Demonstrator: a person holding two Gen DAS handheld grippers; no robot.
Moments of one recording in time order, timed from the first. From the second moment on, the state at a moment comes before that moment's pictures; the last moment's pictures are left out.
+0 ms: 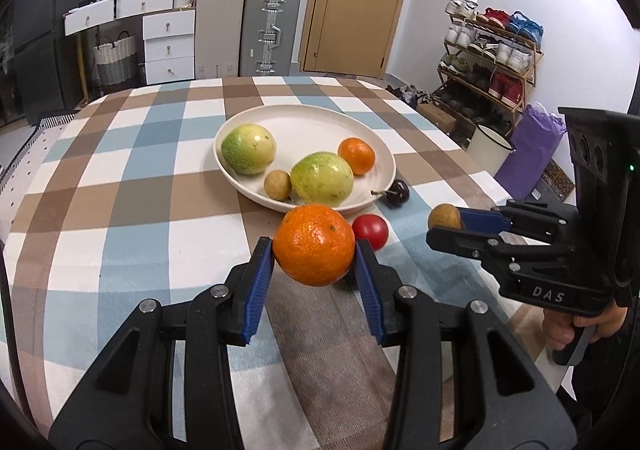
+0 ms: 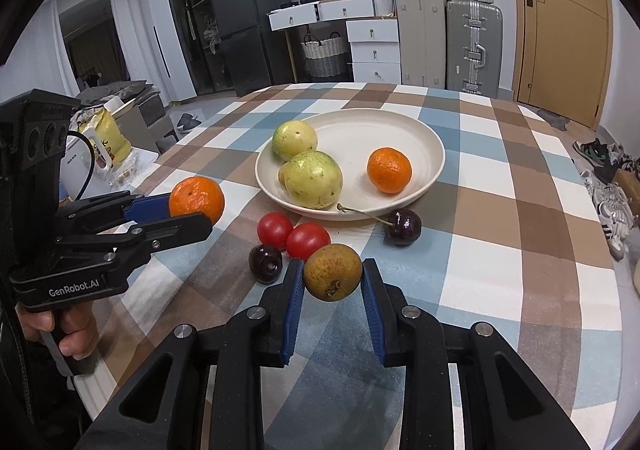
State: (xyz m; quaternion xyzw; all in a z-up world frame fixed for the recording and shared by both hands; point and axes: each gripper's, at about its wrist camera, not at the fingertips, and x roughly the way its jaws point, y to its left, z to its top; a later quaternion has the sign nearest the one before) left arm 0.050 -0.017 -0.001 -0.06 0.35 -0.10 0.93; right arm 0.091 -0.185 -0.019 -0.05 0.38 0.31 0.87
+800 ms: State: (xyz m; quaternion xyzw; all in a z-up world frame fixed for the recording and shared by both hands) left arm 0.091 -0.011 0.027 -0.05 0.31 -0.08 0.94; right arm 0.120 -0.171 0.013 -0.05 0.34 0.32 0.88
